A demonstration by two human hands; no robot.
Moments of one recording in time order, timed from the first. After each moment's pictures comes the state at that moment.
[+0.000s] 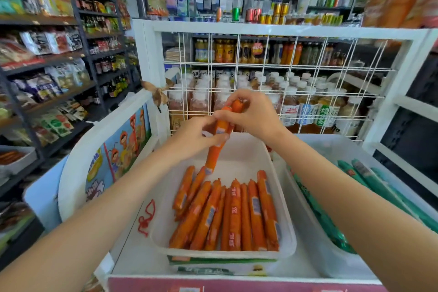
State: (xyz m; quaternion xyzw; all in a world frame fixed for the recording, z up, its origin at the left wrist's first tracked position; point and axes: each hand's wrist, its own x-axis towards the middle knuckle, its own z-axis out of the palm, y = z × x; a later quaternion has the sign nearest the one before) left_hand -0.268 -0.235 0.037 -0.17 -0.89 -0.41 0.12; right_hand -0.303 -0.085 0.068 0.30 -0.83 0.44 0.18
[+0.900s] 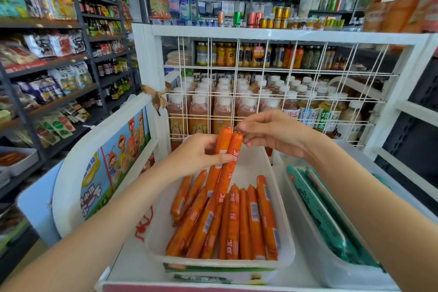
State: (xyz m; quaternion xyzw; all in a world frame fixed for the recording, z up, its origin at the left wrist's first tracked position) left_hand -0.260 -0.230 0.022 -0.19 -0.86 -0.48 0.03; right_hand -0.304 -0.040 0.070 0.25 -0.71 0.62 -0.21
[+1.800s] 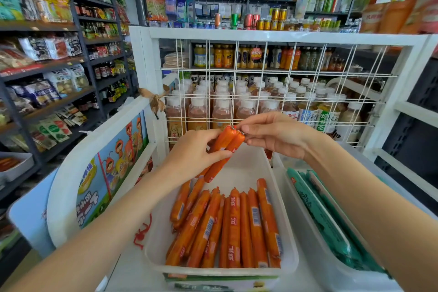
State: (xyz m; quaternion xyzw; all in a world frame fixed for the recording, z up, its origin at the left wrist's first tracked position) left_hand -0.259 -0.227 0.030 -0.18 -0.91 -0.33 0.18; right_hand -0.311 -0.040 0.070 0.24 -0.66 0.67 -0.24
